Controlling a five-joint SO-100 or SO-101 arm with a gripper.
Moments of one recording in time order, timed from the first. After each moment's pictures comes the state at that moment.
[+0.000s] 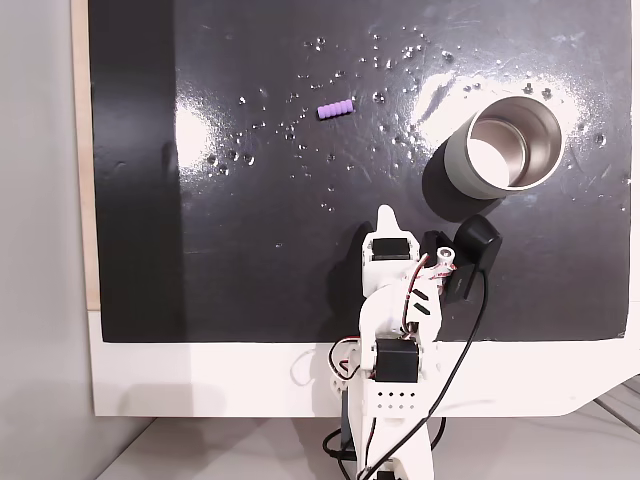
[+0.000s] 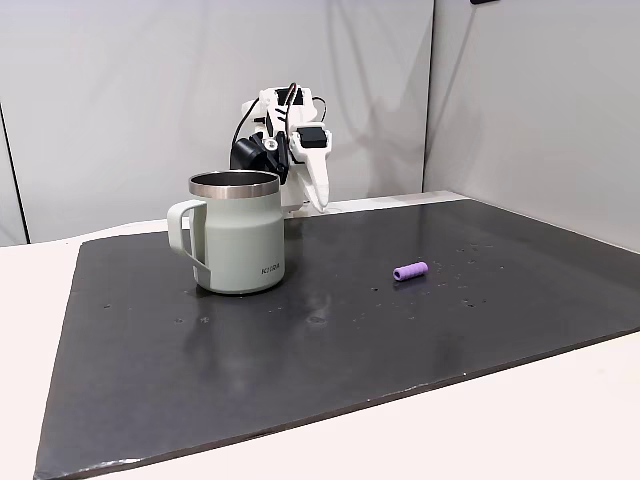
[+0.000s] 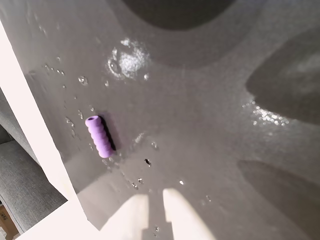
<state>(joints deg) 2.6 181.4 170.9 48.4 -2.7</state>
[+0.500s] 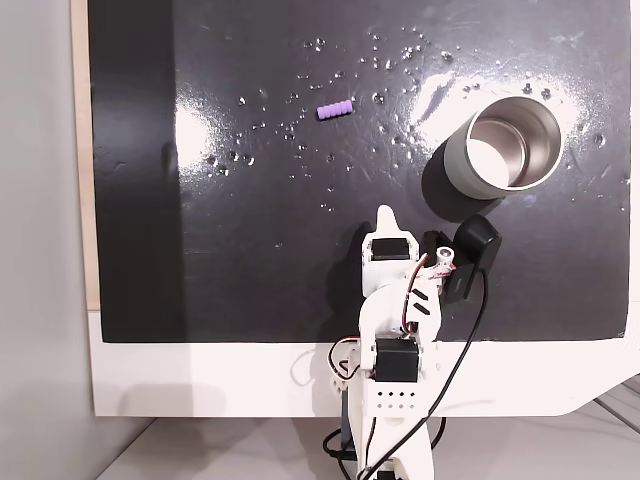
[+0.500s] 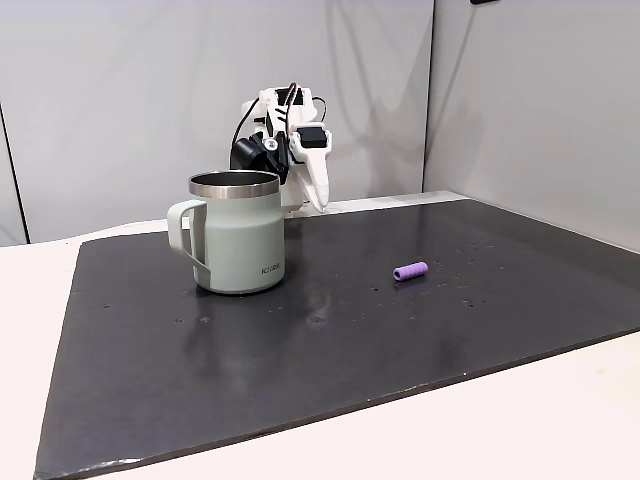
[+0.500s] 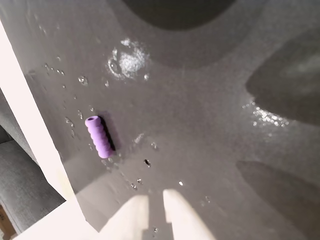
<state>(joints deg) 2.1 181.4 171.3 48.3 -3.4</state>
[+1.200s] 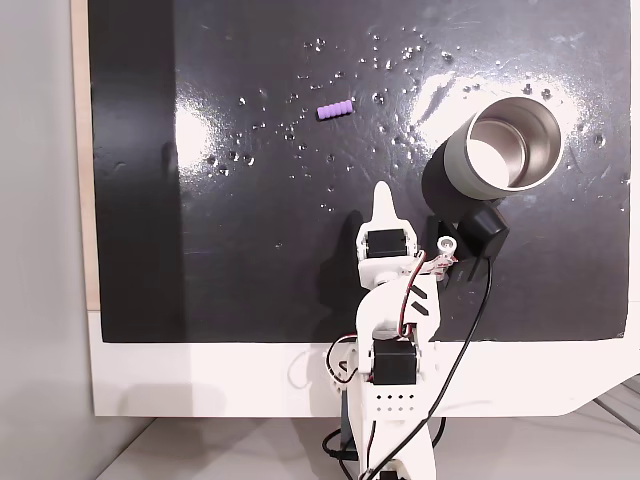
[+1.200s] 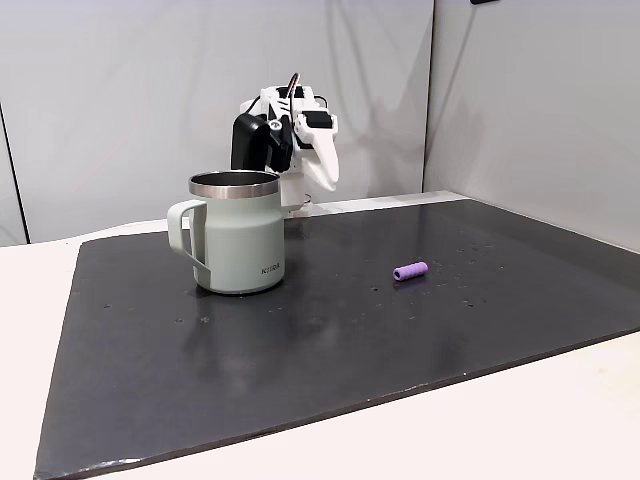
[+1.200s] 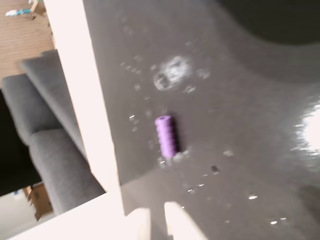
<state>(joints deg) -0.1 181.4 168.0 37.2 -6.1</state>
